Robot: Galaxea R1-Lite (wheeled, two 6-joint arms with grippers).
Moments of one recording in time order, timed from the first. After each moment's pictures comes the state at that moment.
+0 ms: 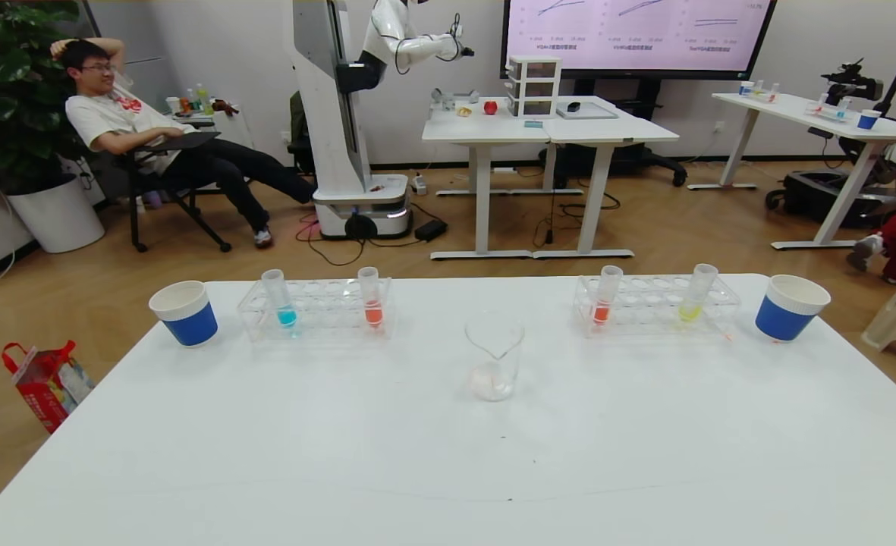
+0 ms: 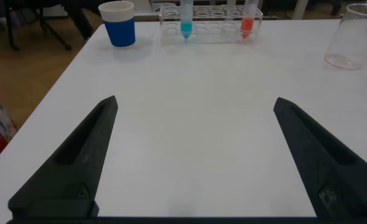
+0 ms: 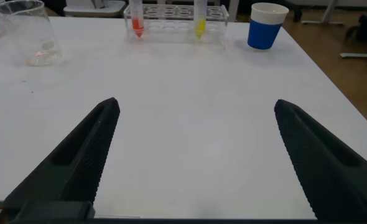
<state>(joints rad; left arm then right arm) 0.00 0.00 0.00 0.01 -0.01 0.01 0.01 0.00 0.00 0.00 0.00 0.01</state>
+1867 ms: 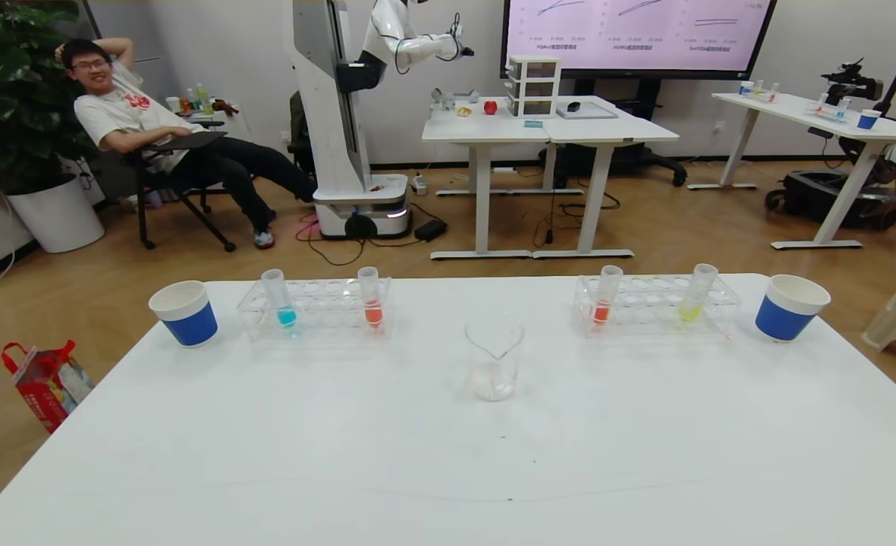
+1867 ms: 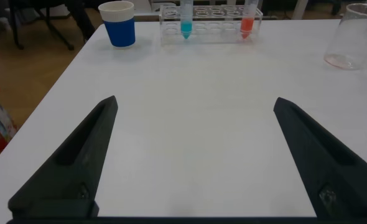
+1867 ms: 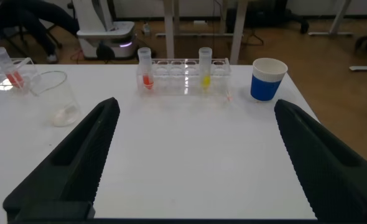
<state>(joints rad) 0.00 0.00 0.00 0.01 -0.01 0.01 0.03 0.50 -0.29 -0.23 0.01 0.05</state>
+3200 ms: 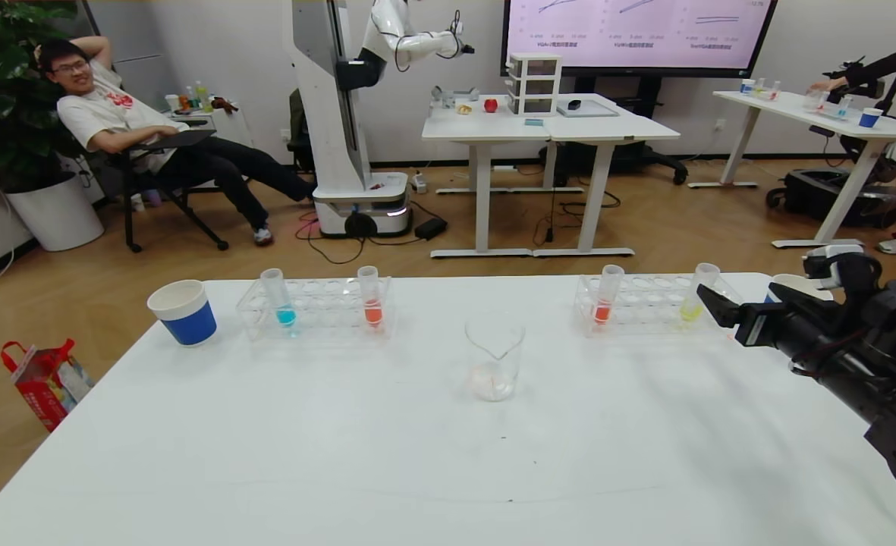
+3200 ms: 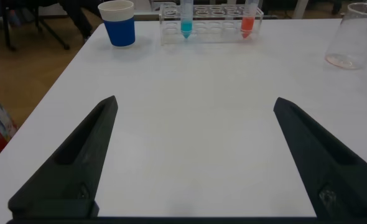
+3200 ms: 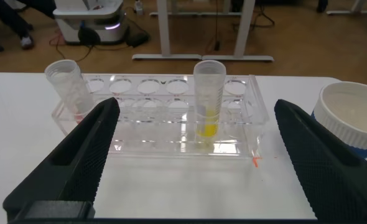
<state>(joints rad) 0.00 0.00 0.00 0.01 -0.01 0.01 -0.07 1.95 -0.48 -1.42 0.09 0.04</state>
